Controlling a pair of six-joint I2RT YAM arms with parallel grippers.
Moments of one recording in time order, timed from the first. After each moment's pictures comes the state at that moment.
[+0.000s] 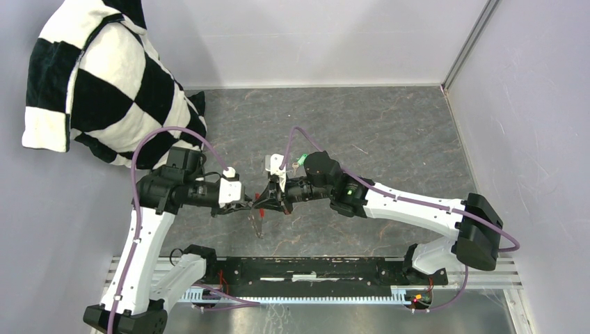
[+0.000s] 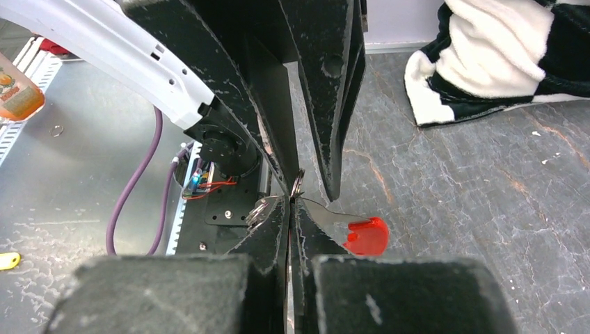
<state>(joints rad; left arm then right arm) -0.20 0.86 1.09 -1.32 0.99 1.24 1.11 1.42 1.07 0.18 -0.52 0.00</state>
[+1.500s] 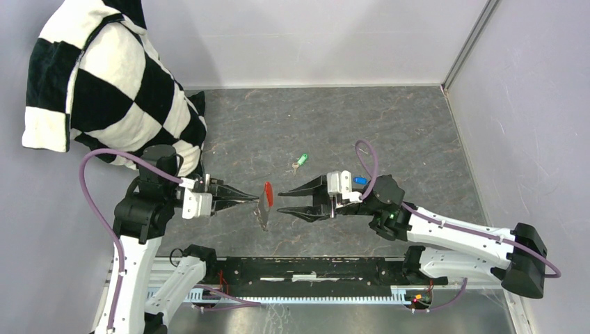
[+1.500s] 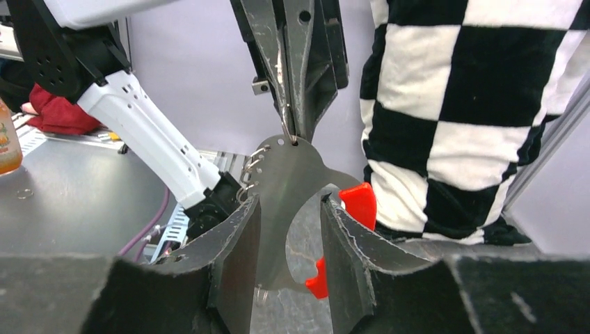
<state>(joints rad) -0.20 0.74 1.18 -1.00 1.41 1.04 1.12 1.03 0.72 0.62 -0.47 -0.07</state>
